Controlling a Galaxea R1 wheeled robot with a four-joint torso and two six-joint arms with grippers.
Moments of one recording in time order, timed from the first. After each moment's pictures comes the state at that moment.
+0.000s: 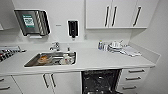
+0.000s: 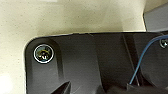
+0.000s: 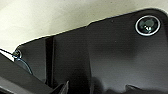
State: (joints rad) left arm 1.48 2.92 -2.54 0.01 -0.02 0.00; right arm -1.55 3.05 -2.75 -0.82 0.14 0.92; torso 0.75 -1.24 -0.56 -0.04
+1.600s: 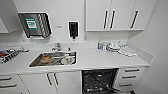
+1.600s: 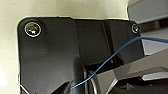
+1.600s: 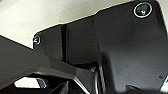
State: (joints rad) left arm 1.48 2.92 -2.49 0.02 -0.03 0.00; right arm -1.53 3.06 -2.73 -0.83 0.14 0.91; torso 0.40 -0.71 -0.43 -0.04
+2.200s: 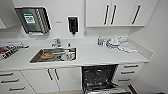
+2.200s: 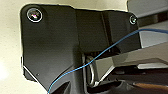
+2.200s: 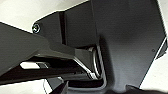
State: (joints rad) left arm 1.47 2.91 -2.49 0.02 -0.05 0.00; right arm -1.54 3.06 -2.73 -0.79 0.15 0.89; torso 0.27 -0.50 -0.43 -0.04
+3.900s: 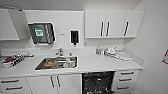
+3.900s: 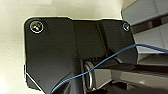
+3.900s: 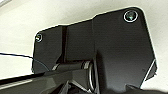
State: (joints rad) left arm 1.49 2.91 -2.49 0.02 -0.05 0.00; right arm -1.53 3.04 -2.70 -0.29 0.12 0.33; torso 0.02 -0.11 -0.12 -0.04
